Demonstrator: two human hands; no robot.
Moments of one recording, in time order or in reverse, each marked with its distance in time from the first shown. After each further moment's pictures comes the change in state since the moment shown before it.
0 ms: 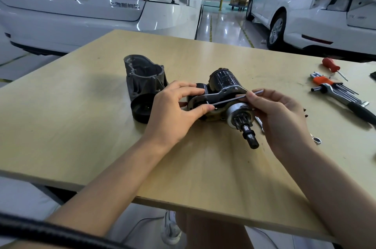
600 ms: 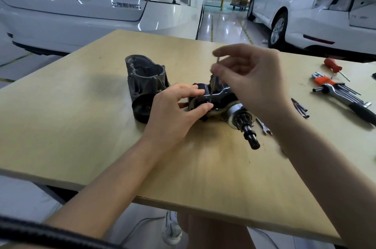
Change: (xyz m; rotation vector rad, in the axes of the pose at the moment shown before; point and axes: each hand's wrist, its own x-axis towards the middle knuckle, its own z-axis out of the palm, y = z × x) left_hand -0.002 0.000 -0.002 -0.010 -0.027 0.016; right_hand 0.010 -0.038 0.052 -0.447 -0.217 -0.596
